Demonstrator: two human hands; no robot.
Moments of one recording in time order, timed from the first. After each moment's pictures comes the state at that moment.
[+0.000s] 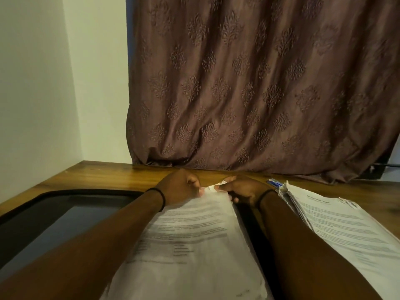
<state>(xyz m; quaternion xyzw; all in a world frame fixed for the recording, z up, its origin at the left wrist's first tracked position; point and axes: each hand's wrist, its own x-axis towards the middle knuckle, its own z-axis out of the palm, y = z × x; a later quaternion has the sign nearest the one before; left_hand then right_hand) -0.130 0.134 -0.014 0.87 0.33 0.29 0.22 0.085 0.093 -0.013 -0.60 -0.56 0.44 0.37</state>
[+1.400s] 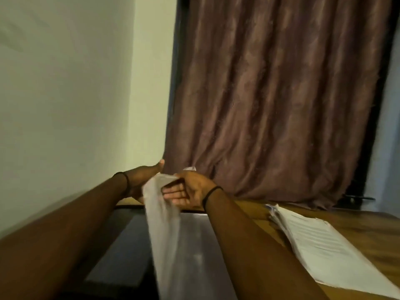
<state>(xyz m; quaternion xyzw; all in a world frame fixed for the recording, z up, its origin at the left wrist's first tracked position) -0.327 0.003 0.115 0.67 0.48 0.30 0.48 -0.158 -0.021 0.103 -0.55 -0.51 0.54 0.38</state>
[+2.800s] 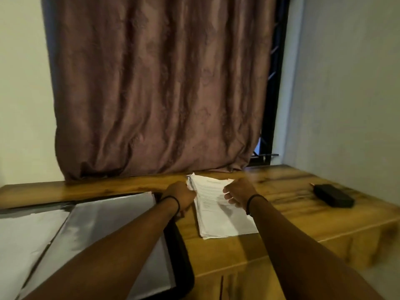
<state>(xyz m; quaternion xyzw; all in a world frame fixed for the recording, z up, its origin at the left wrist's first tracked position) 0.029 -0.055 -0.001 0.80 0.44 0.25 0.31 0.190 -0.159 0.015 -0.78 -0.31 0.22 0.49</state>
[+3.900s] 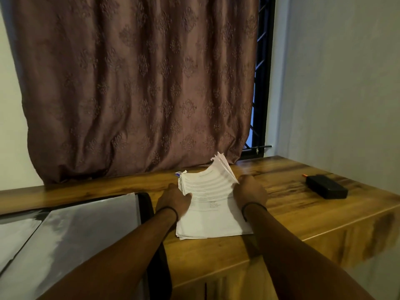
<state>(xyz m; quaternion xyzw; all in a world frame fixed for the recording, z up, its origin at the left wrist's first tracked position) 0.079 -0.045 -0.037 0.80 0.48 0.29 0.22 0.247 -0.163 -0.022 -0.87 -0.28 -0.10 0.38</state>
